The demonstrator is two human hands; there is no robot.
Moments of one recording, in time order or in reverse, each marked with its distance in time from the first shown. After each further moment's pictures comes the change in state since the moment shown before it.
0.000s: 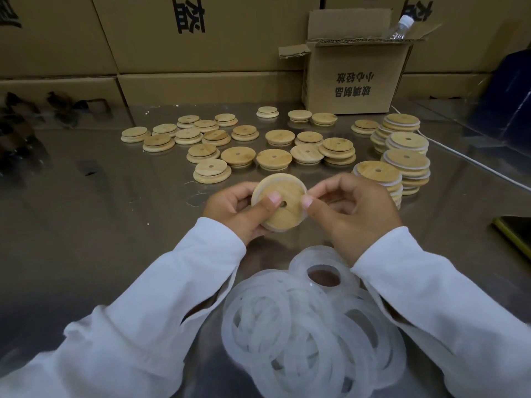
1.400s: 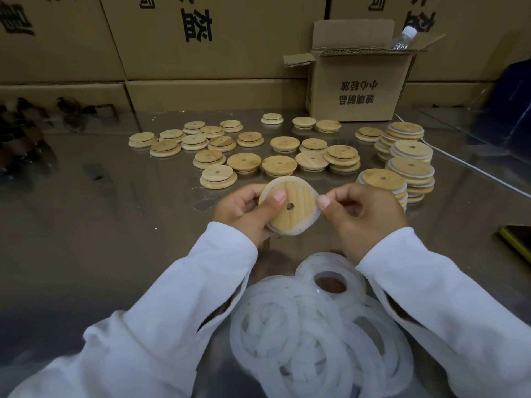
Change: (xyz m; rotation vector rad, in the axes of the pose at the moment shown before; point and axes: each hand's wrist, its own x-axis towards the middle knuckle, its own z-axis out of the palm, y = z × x) left_hand -0.003 0.006 0.007 0.002 0.054 0.024; right_hand 0.008 0.004 -0.004 -0.153 0.007 0.029
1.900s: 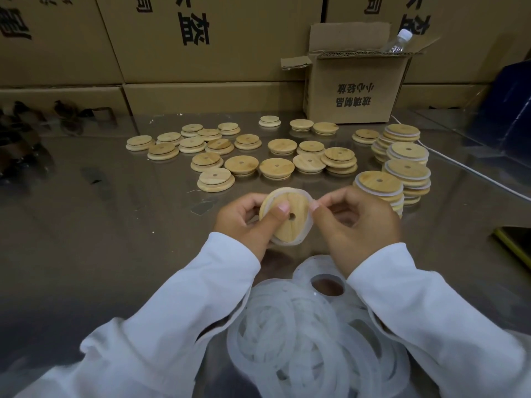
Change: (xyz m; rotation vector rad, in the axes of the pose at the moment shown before) left_hand -0.005 -0.005 0.002 0.140 0.025 0.029; right_hand -0.010 0.000 0.010 0.090 0.139 -0.031
